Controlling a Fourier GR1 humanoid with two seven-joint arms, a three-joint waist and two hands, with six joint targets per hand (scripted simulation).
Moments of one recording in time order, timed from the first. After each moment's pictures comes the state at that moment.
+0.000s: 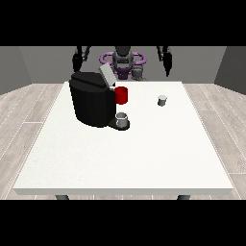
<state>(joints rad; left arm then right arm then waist) -0.01 0.11 0.00 -1.56 0.00 0.01 -0.02 0.03 -0.08 -0.03 -1.55 0.00 0.01 0.00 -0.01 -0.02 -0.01</state>
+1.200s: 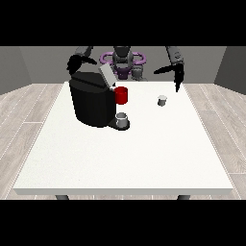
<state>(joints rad) -0.22 0.35 0.14 -1.24 -0.05 -0.19 -0.09 -0.07 -0.01 -0.04 -1.58 -0.02 -0.09 -0.10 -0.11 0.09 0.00</state>
